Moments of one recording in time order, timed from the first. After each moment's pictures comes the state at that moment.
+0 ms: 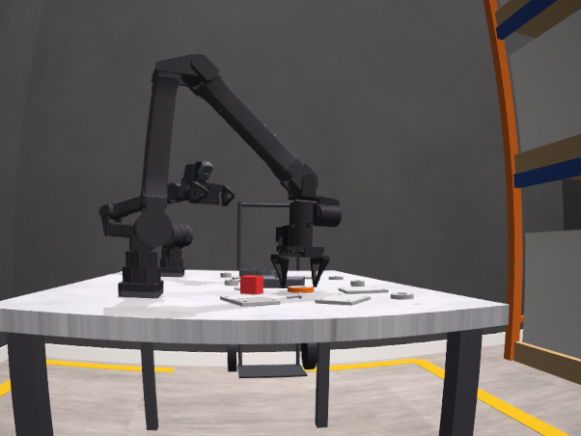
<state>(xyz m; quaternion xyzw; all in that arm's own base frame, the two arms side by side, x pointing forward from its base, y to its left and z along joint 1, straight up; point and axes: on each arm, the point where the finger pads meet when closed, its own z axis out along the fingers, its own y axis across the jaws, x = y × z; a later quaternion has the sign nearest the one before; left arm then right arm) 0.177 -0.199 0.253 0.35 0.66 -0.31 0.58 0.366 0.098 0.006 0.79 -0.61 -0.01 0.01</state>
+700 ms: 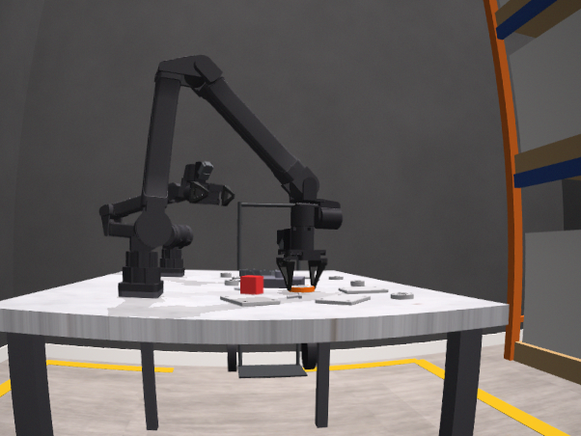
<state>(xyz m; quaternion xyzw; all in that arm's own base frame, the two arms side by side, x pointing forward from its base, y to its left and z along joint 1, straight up) 0.177 -0.199 0.253 0.35 0.66 -0.31 0.58 0.371 0.099 -0.002 0.79 -0.61 0.00 0.00</state>
